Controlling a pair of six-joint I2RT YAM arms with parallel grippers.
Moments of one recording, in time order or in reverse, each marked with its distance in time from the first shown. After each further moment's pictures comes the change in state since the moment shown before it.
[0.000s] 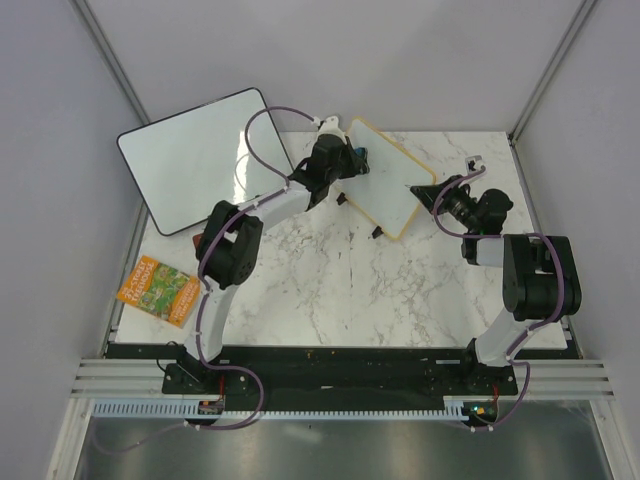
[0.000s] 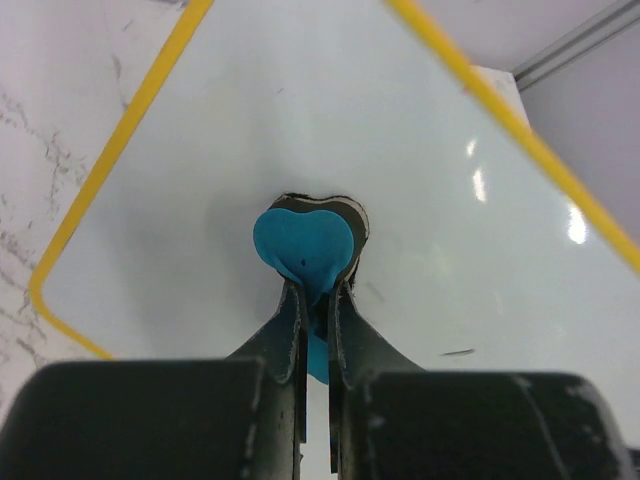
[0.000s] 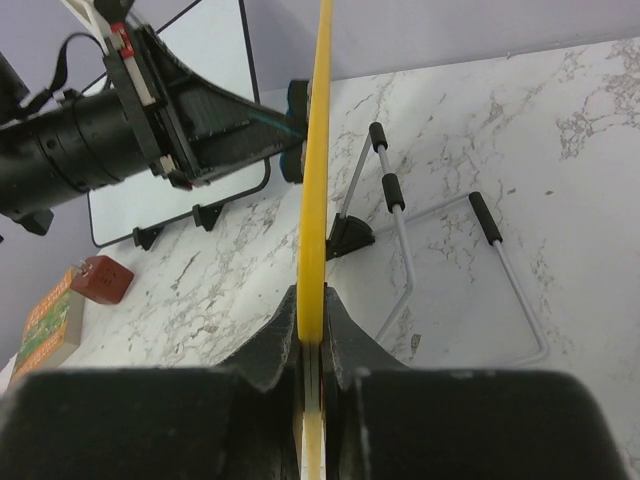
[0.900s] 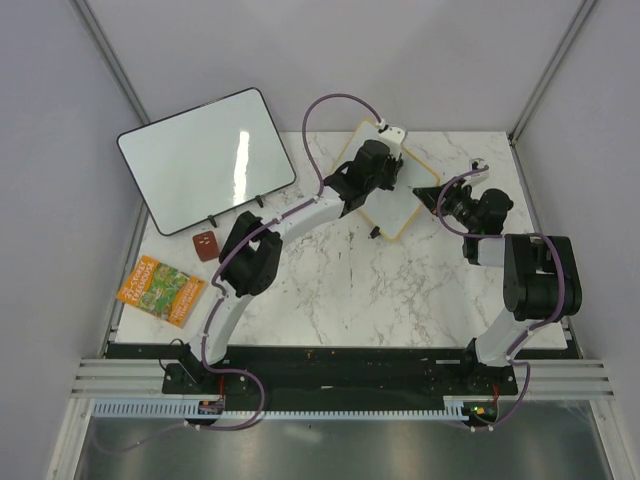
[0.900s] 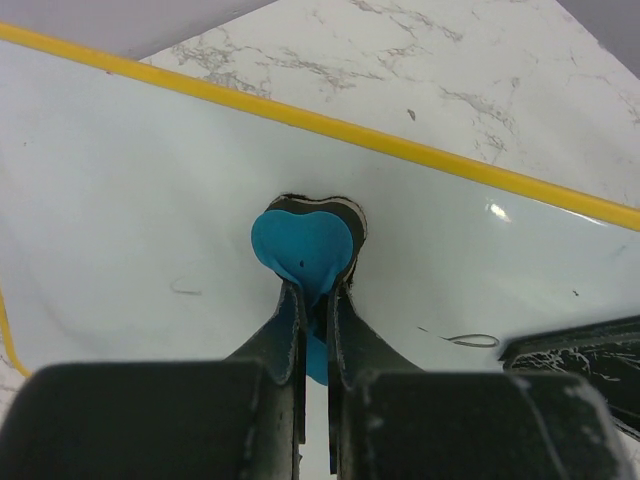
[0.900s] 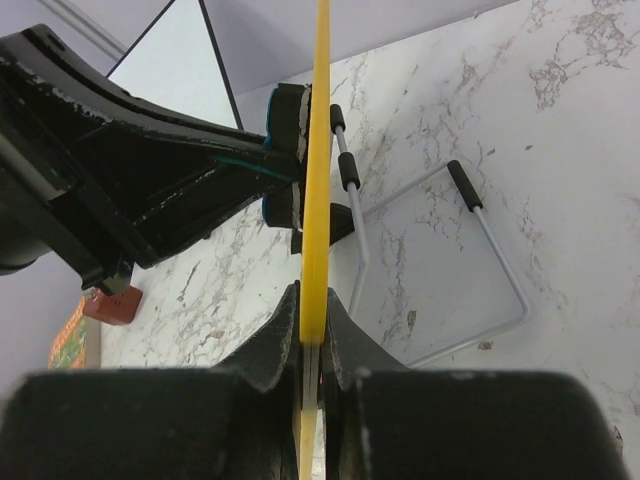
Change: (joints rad) left arm -0.191 0.082 0.270 -0.224 -0.073 0.472; right arm -0.008 0.000 0.000 -0.078 0.045 0.069
